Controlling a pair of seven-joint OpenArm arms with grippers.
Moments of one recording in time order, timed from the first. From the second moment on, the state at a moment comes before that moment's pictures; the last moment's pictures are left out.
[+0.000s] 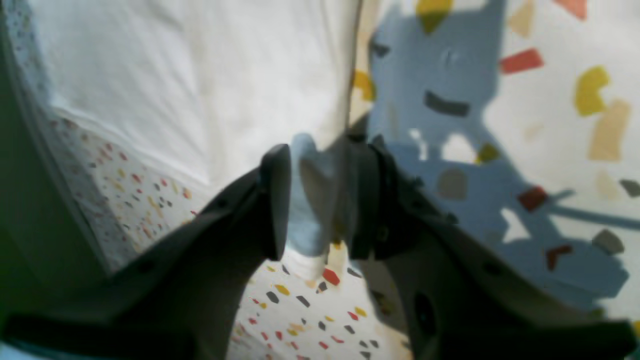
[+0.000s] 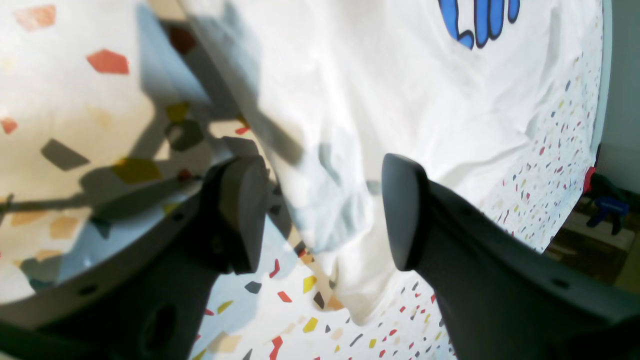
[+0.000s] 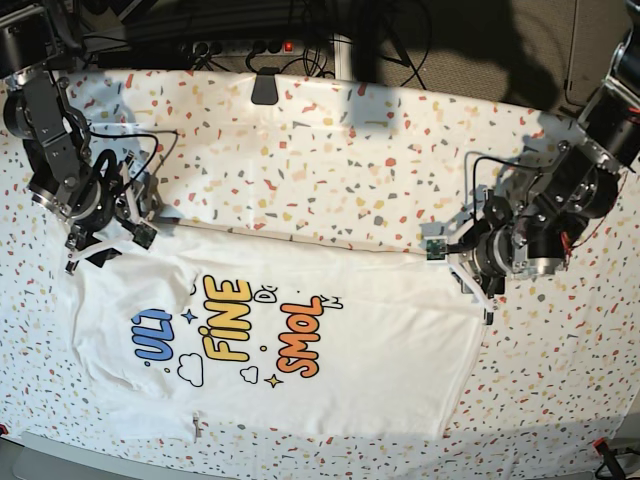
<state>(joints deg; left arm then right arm) -25.9 -29.8 43.3 73.4 25.3 -38.9 17.2 0.2 41.0 -12.7 87.6 -15.9 30.6 -28.2</state>
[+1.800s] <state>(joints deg) -25.7 -29.6 43.3 71.1 28.7 -38.5 18.8 0.5 40.7 -12.6 80.8 -19.0 29.6 -24.2</state>
